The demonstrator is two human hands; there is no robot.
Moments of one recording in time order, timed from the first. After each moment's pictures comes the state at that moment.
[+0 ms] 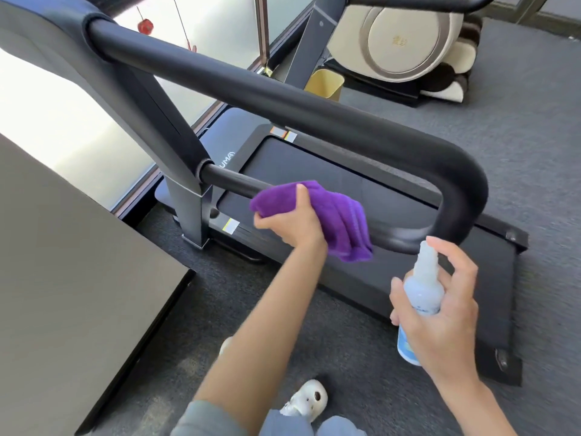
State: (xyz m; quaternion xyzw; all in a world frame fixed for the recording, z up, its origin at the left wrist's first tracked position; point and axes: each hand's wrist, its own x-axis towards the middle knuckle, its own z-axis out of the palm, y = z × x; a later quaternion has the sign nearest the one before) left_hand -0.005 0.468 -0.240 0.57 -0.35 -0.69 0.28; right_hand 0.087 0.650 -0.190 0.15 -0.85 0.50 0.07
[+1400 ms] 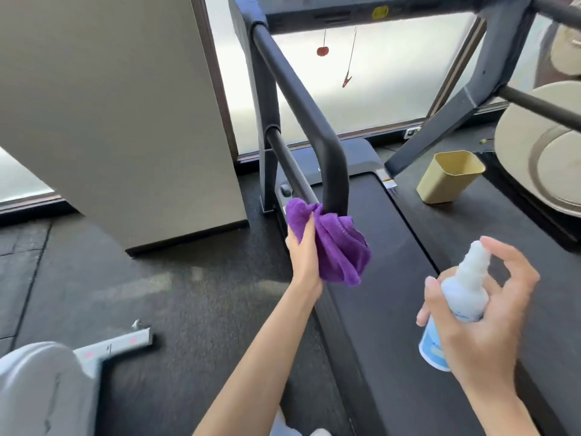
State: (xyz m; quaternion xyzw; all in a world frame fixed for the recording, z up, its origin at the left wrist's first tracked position) left_hand -0.005 0.693 -0.200 0.47 -0.24 -0.70 0.48; right_hand -0.112 0.862 -0.131 0.48 -0.65 0.58 -0.11
